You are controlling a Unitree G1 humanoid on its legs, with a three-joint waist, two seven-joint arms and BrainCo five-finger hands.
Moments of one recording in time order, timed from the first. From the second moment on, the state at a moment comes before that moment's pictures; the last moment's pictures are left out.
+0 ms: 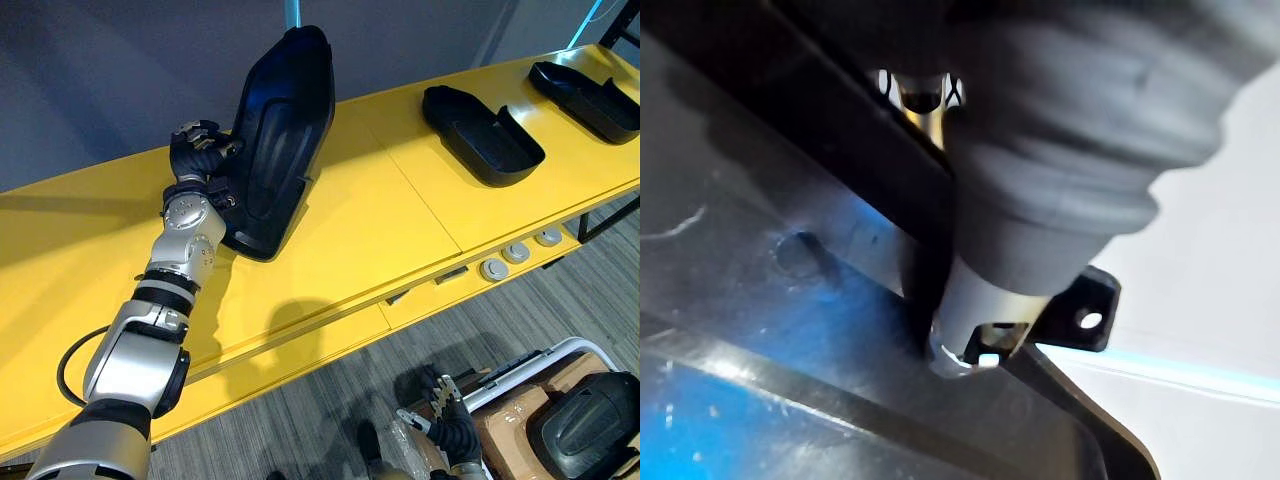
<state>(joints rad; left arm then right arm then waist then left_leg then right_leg) -1.16 0.55 -0.29 0.78 -0.87 -0.10 0.36 0.51 -0.04 0.17 -0.16 0.15 -0.18 -0.08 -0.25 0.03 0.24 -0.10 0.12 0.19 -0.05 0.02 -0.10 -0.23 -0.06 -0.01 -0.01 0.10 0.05</state>
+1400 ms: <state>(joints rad) -0.84 0.62 -0.12 0.18 0.17 -0.14 0.56 0.45 -0.08 0.08 0.23 0.20 -0.22 -0.01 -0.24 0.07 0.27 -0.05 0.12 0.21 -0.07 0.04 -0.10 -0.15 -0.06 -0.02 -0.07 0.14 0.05</state>
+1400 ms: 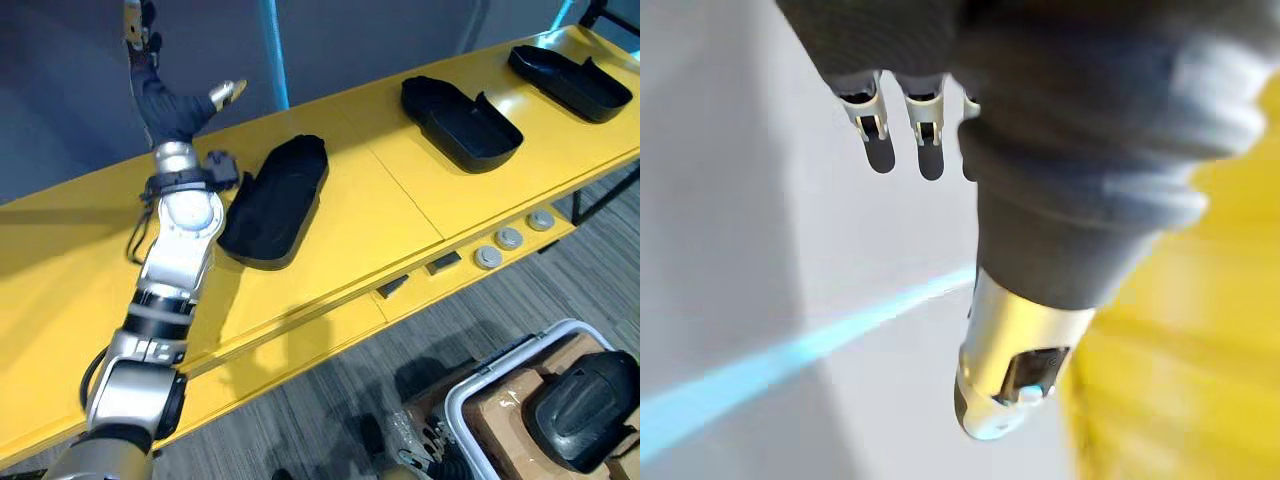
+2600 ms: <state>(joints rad) -0.68 0.63 -0.49 0.52 0.58 -0.22 0.18 0.48 -0.08 0.04 0.31 0.19 -0.26 0.04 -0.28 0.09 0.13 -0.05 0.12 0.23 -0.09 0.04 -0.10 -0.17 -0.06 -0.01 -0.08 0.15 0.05</state>
